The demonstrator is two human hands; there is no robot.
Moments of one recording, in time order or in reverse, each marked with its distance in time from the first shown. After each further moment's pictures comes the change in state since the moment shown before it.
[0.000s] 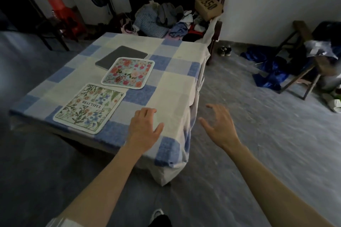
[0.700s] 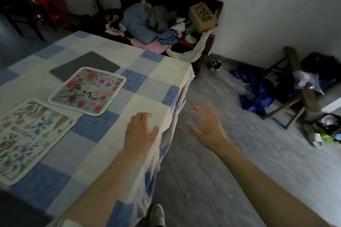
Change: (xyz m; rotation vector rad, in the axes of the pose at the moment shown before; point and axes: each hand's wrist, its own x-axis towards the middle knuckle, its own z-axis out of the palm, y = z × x) left_hand 0.224 0.065 0.144 -0.107 0.041 -0.188; right_hand 0.233 0.139 -0.014 -0.164 -0.175 -0.115
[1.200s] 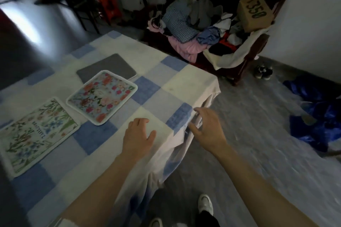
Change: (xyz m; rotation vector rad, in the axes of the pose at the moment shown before) left_hand 0.108 0.042 0.057 0.113 0.009 -0.317; right_hand 0.174 0.110 0.028 0.275 -0.186 -0.137
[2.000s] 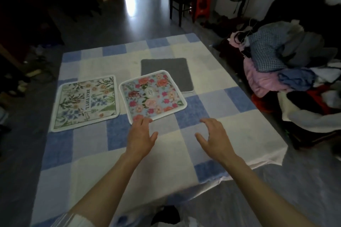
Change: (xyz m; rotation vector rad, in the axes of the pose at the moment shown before) left_hand 0.086 -0.095 -0.005 -0.037 0.271 -0.496; right_hand 0.200 -0.037 0.101 -0.033 -0.410 -0.425
